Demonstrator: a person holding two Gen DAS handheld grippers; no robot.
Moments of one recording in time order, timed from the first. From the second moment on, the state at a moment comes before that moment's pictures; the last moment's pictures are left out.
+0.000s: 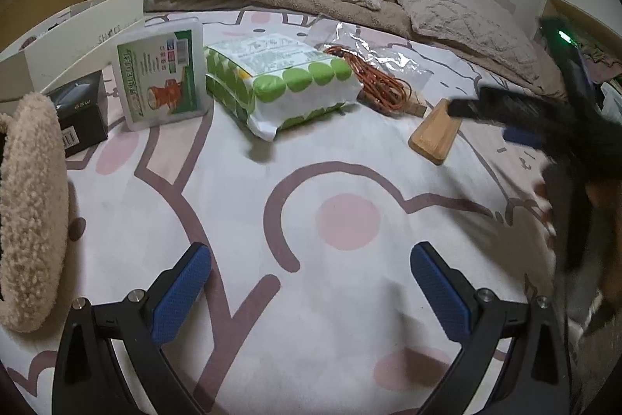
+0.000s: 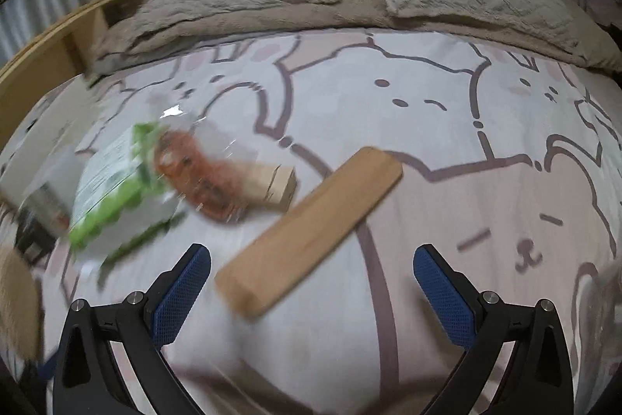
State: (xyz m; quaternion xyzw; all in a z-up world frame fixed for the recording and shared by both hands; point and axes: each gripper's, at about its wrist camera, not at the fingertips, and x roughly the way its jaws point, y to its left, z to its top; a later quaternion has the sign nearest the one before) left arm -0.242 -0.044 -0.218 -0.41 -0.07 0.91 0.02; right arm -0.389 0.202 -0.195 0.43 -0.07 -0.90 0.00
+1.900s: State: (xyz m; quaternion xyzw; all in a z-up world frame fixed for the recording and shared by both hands) left arm -0.222 0.001 -0.221 -0.47 -0.10 0.86 0.17; right arm -0.178 0.118 -0.221 0.44 0.09 -0.85 0.29
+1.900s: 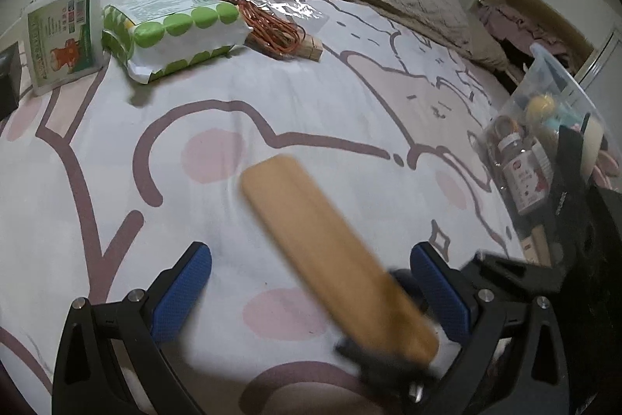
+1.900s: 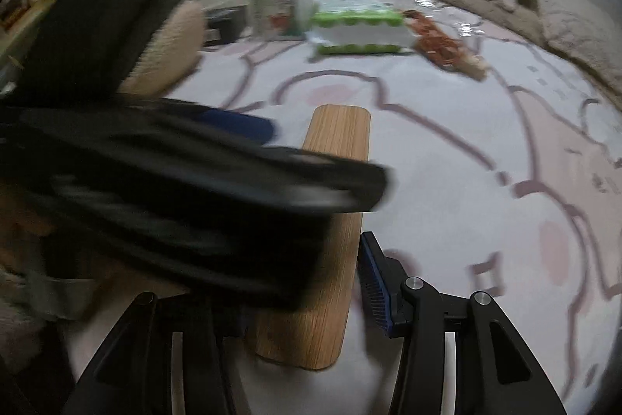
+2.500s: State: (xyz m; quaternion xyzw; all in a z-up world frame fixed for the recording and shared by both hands) left arm -0.221 0.000 -0.225 -0.47 -0.10 0.86 0.17; right arm -0.213 0.179 -0.150 0.40 0.16 -0.87 0.23
